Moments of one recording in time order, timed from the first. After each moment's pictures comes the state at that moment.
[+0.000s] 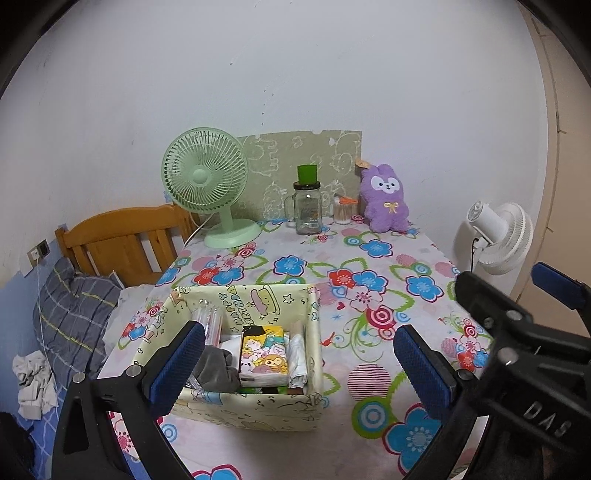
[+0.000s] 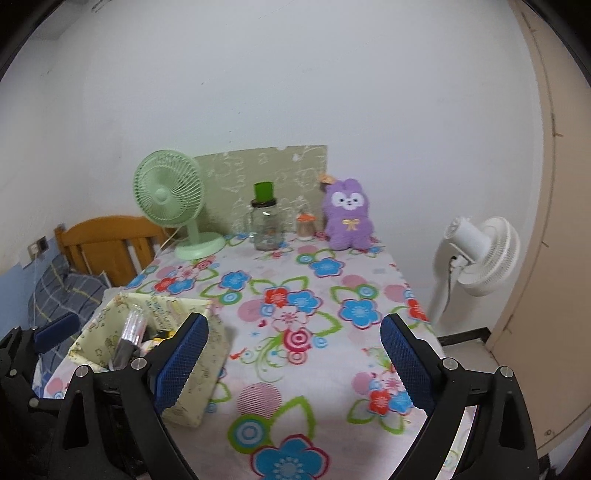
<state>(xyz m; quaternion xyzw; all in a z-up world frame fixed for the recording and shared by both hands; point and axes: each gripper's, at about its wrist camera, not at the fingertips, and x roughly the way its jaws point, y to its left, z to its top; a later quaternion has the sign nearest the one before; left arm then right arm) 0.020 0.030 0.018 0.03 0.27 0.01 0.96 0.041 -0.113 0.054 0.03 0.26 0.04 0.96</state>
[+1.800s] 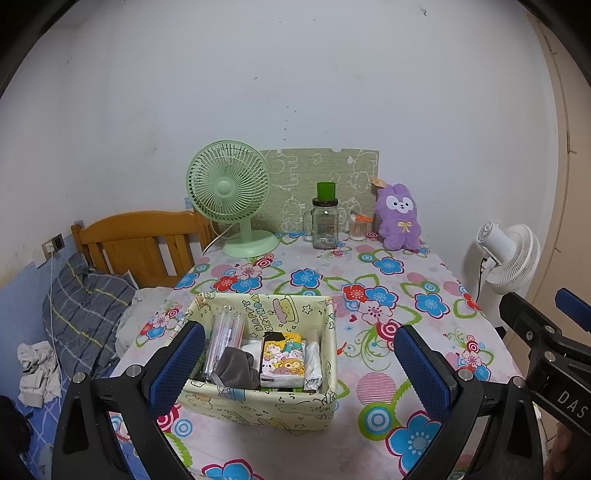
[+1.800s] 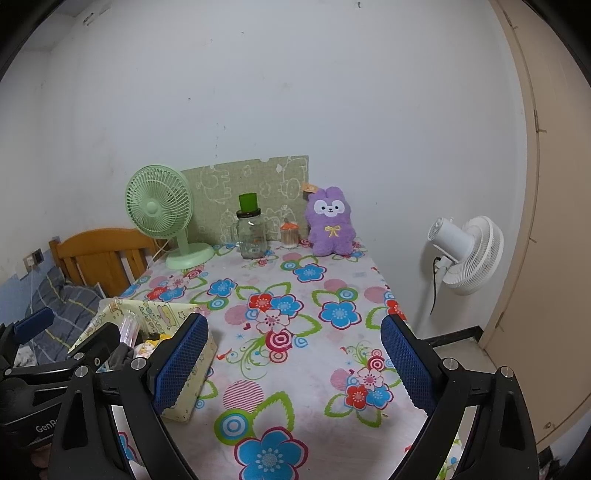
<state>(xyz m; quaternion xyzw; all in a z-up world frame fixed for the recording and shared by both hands) 0.000 0.039 0.034 0.02 0.25 0.04 0.97 0.017 -0.137 0.061 0.04 0.24 0.02 0.97</state>
